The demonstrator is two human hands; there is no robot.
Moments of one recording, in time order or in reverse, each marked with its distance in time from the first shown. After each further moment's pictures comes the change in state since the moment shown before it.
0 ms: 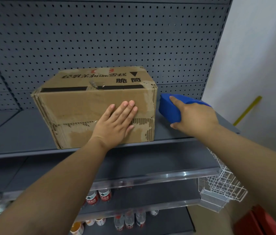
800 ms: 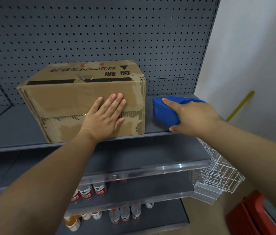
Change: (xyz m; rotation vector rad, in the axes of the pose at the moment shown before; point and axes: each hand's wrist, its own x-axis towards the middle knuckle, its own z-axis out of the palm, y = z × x) left_hand 0.002 -0.001 0.003 0.058 0.052 0.037; right_hand -0.025 0.026 -0.001 -0.018 -0.016 -0.098
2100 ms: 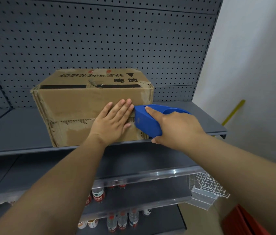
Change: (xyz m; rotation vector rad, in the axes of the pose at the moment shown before) left_hand -0.006 -0.006 -0.006 -0.062 -0.037 -0.050; right_hand -0.011 -0.082 -0.041 0.053 -0.057 -0.041
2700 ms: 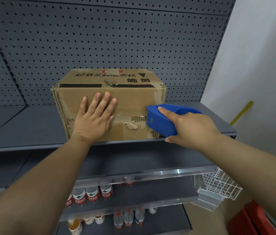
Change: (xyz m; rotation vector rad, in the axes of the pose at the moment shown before) left_hand -0.034 -0.067 -0.007 0.050 0.039 -0.141; right_hand 0.000 0.004 -0.003 -0.048 0.059 0.004
